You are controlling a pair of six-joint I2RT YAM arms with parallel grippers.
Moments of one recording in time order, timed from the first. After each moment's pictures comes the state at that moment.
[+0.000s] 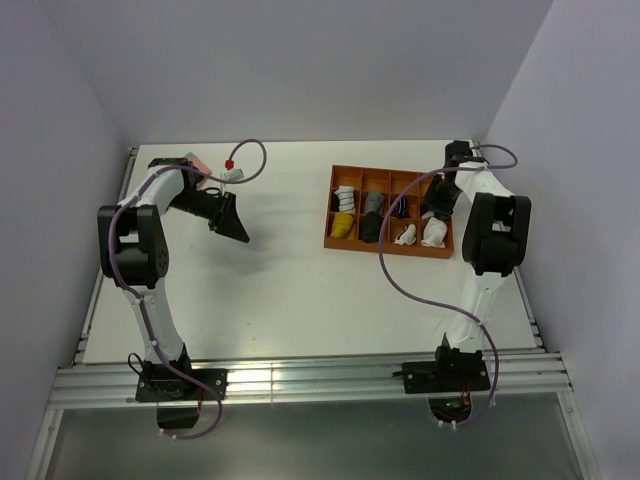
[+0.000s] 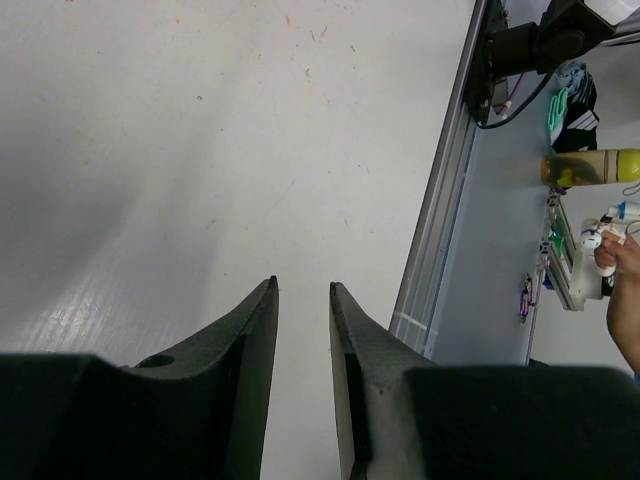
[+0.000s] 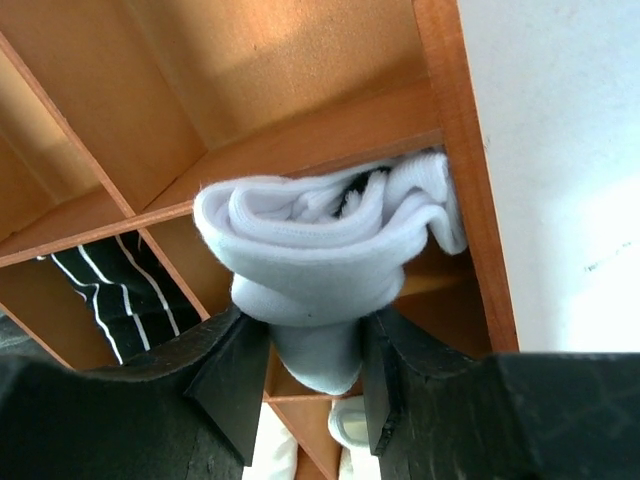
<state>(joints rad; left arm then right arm) -0.02 2.04 1.61 -1.33 1.08 0.82 -0.13 2.10 1.61 -0.78 -0.07 0.41</state>
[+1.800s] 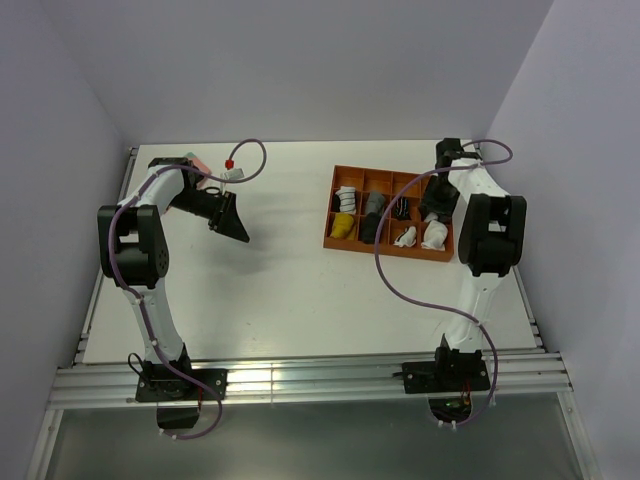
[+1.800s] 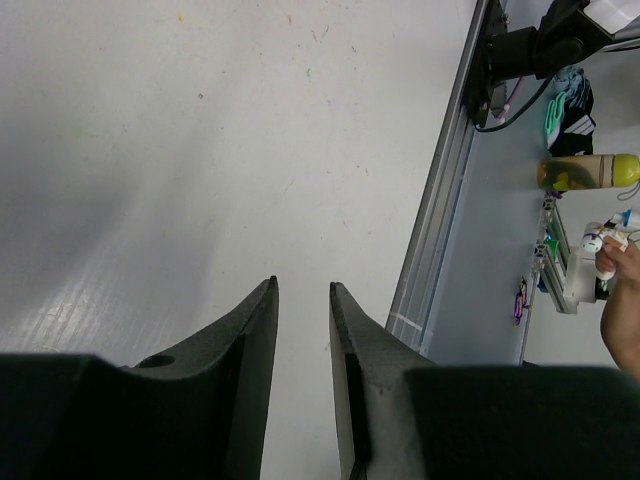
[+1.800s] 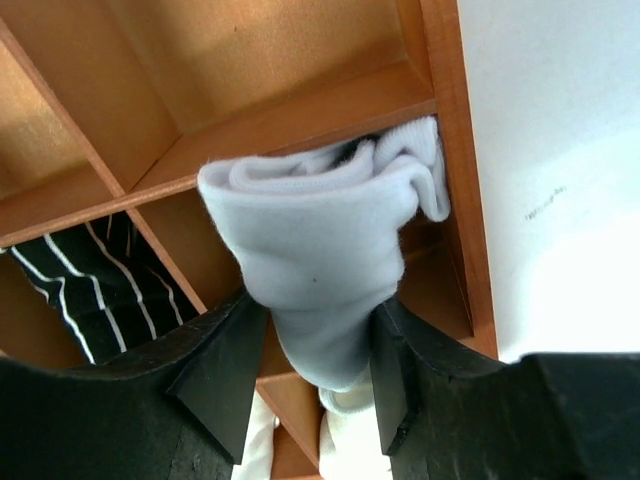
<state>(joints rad) -0.02 2.04 1.61 -1.32 1.07 0.79 -0.08 2.09 1.65 -0.87 0.09 0.39</state>
